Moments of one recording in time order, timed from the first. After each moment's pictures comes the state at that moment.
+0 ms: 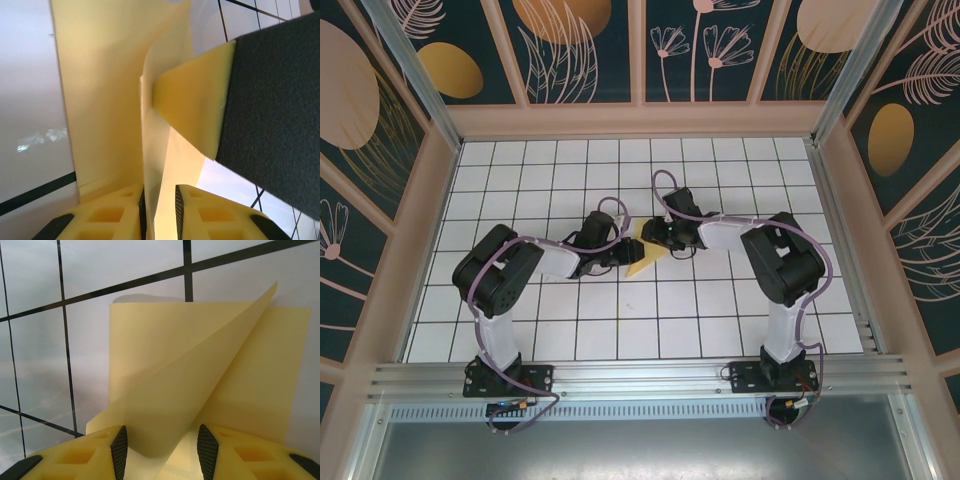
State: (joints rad) left arm -0.60 1.89 0.80 0.39 0.44 -0.73; right arm 0.58 1.92 1.08 -0.09 -0.25 0.75
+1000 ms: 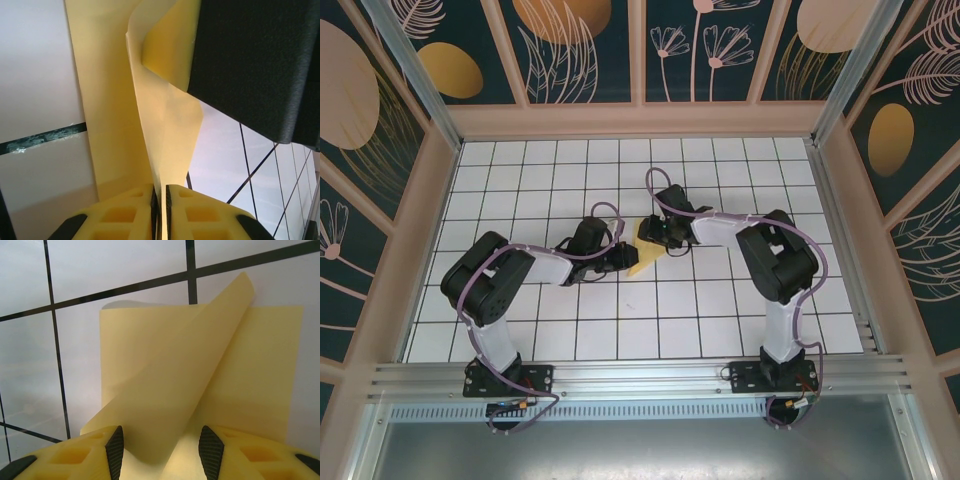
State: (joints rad) left arm -0.60 1.81 0.71 0.40 0.45 -0.75; right arm 0.61 1.96 1.17 -0.20 -0.18 0.75
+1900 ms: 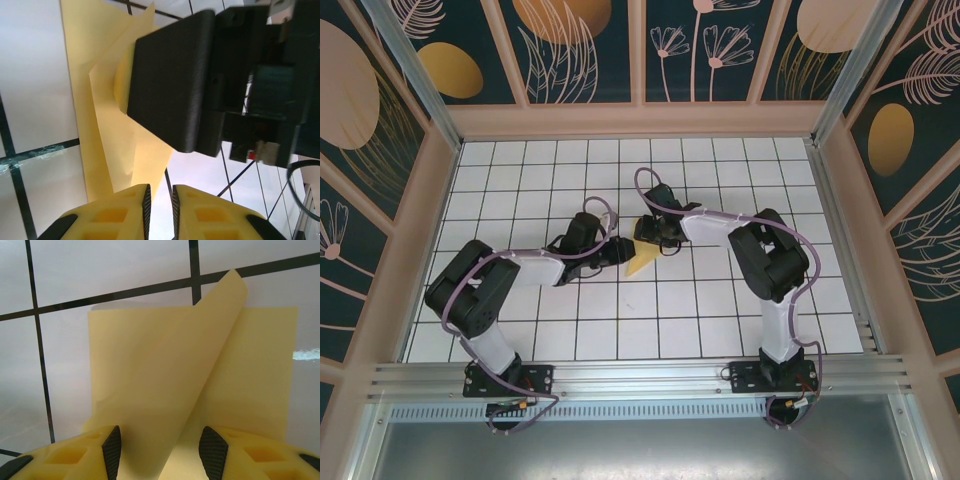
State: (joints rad) left arm -0.58 1.72 0.69 0.38 0.42 -0.77; right arm 0.66 2.01 1.26 -0.31 -0.05 0.75
